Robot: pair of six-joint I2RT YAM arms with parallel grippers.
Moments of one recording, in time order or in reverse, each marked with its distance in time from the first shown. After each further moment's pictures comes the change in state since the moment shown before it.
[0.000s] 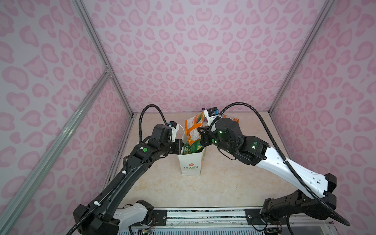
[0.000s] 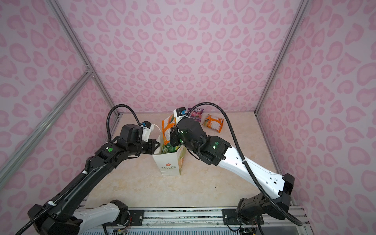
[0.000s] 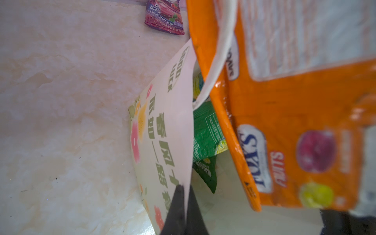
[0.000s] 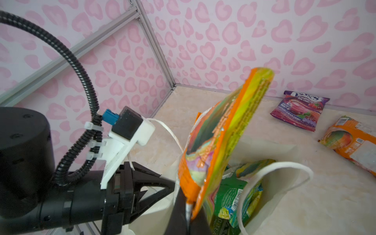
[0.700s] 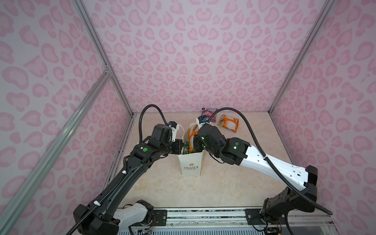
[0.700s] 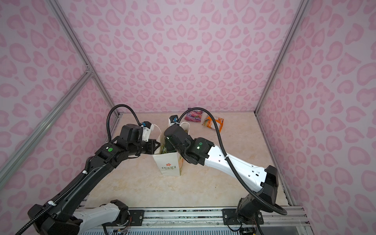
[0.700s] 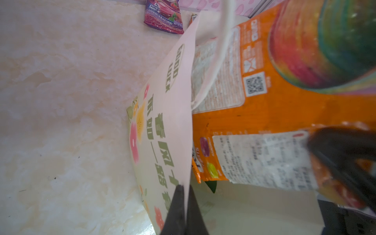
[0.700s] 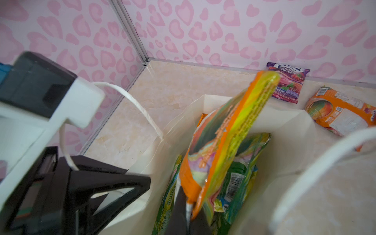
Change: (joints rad) left arm 0.000 0.000 0.000 0.000 0.004 0.000; right arm 0.046 0.159 0.036 -0.057 0.116 0.068
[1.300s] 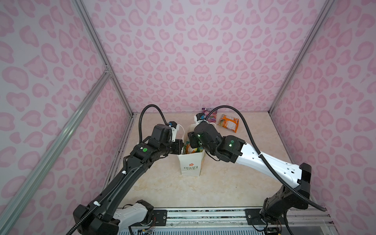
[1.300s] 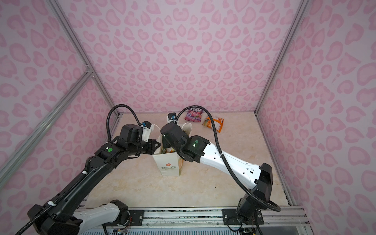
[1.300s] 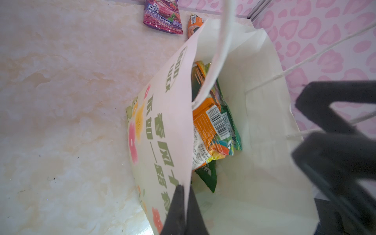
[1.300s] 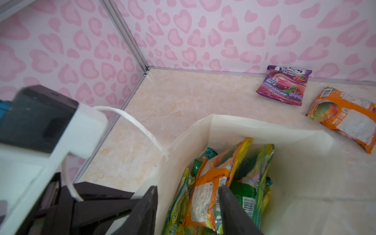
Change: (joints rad) left arm 0.000 -0.002 0.000 0.000 0.003 0.000; right arm 0.000 0.029 0.058 0.013 0.023 0.016
